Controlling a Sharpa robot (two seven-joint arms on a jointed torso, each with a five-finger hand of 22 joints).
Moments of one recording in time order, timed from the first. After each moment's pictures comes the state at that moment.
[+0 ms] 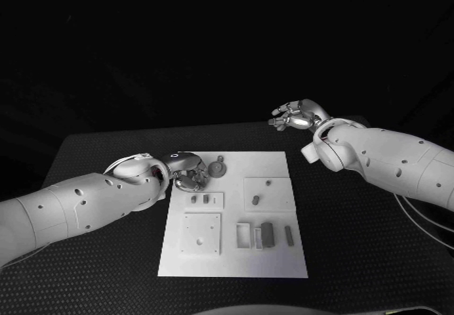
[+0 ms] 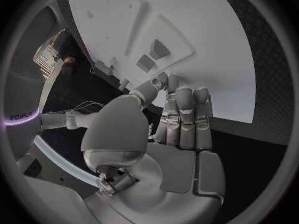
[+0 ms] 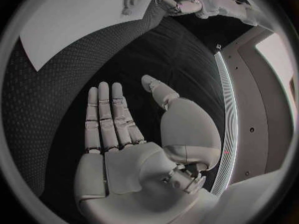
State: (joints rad) left arm 1.21 -0.65 -0.14 1.21 -1.47 -0.19 0.14; left_hand 1.19 -0.08 0.59 -0.29 0.08 1.02 0.12 0.25 0.53 1.41 0.02 0.12 0.24 1.19 -0.09 1.24 0.46 0.06 0.94 -0.13 0.86 1.31; right arm 1.28 -0.65 -0.06 1.06 -0.63 -0.36 0.17; right_hand 1.01 -0.16 0.52 -0.24 0.30 0.74 0.19 0.32 0.40 0.92 0.10 0.66 0.07 0.94 0.10 0.42 0.67 0.24 0.72 0.20 0.32 1.10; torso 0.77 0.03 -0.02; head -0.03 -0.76
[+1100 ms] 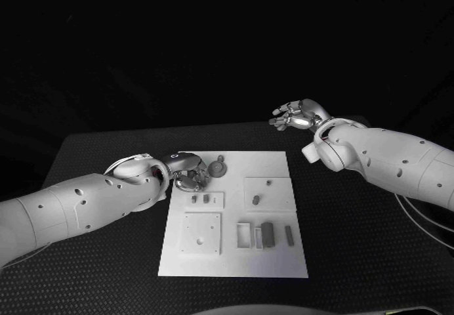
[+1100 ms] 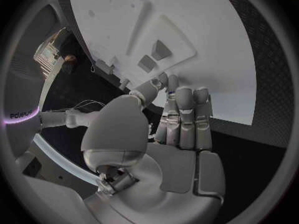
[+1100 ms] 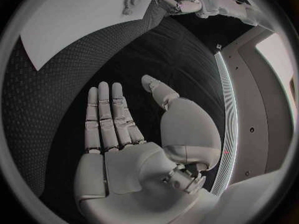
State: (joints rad) left arm 1.20 -0.65 -0.15 1.21 -1.45 -0.19 0.14; left_hand 1.20 -0.10 0.59 -0.29 0.08 0.96 0.12 0.23 0.50 1.41 0.01 0.14 0.25 1.19 -0.09 1.25 0.46 0.05 0.94 -0.13 0.86 1.31; right arm 1.28 -0.65 -0.06 1.06 -0.63 -0.36 0.17; right_hand 1.01 -0.16 0.52 -0.24 0.30 0.73 0.19 0.32 0.40 0.92 0.10 0.66 0.07 0.94 0.11 0.42 0.67 0.24 0.72 0.20 0.32 1.10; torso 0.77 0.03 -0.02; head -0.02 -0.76
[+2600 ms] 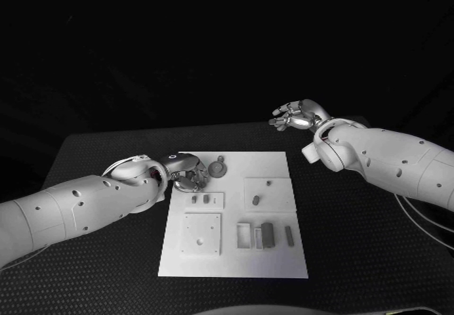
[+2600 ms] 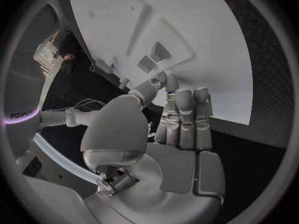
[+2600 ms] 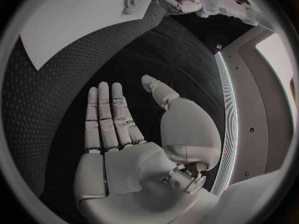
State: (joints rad) left arm 1.20 -0.66 -0.15 1.22 -1.44 -0.21 0.15; left_hand 1.20 -0.10 0.59 -0.29 0.08 0.94 0.11 0.22 0.49 1.44 0.01 0.17 0.27 1.21 -0.10 1.27 0.47 0.05 0.95 -0.14 0.86 1.31; right arm 1.28 -0.65 -0.06 1.06 -0.63 -0.36 0.17; right_hand 1.01 -0.16 0.52 -0.24 0.30 0.73 0.19 0.32 0.40 0.92 0.10 0.66 0.07 0.94 0.11 0.42 0.67 0.24 0.72 0.20 0.31 1.10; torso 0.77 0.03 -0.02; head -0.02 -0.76
